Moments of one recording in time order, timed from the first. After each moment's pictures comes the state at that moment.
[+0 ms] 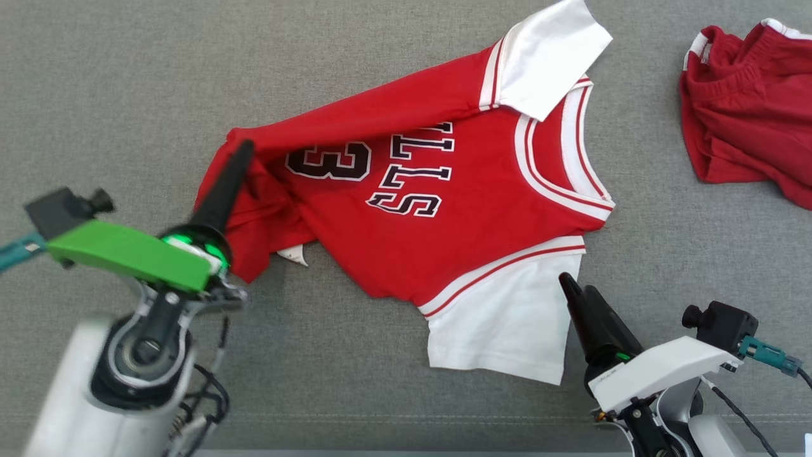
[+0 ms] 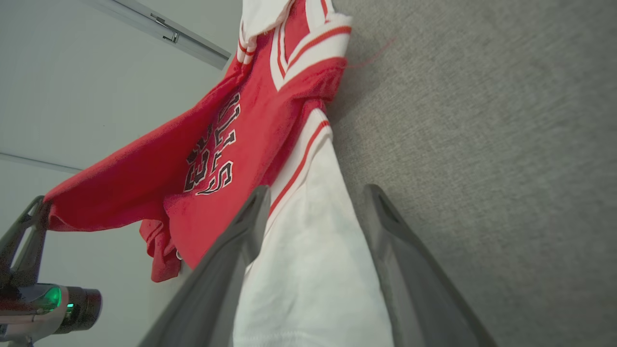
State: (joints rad) left arm -0.26 0.14 -0.29 -0.17 -1.47 0.10 0.10; right arm 0.11 -0.08 0.28 -0.12 0.91 -0.11 0.03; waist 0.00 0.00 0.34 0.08
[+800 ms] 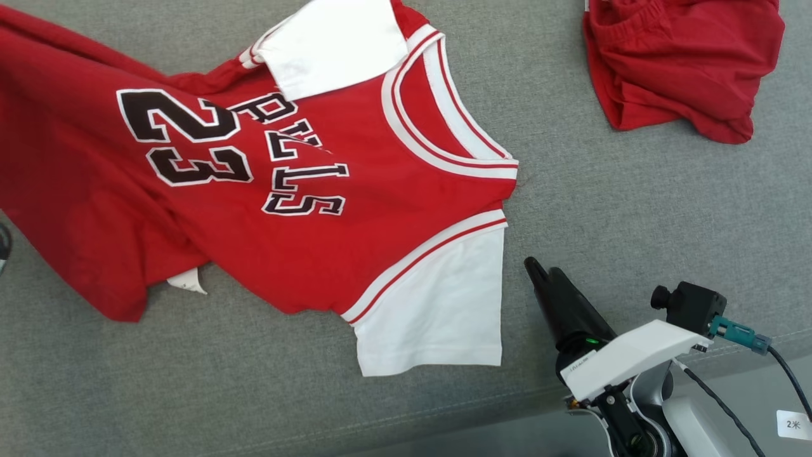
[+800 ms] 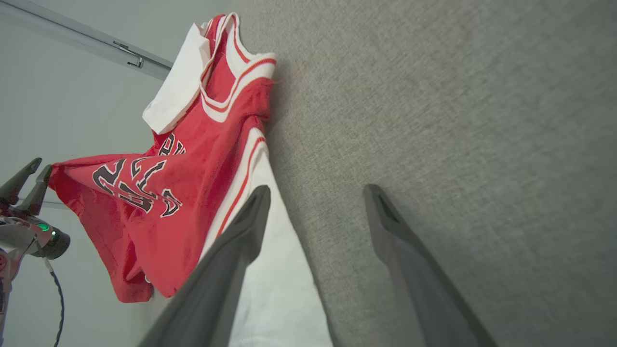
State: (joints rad) left arm -0.76 0.44 -0.09 0.29 -1.33 0.12 0.15; right arm 0.05 -0.06 0.36 -0.12 0.90 -0.10 0.04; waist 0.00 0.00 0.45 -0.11
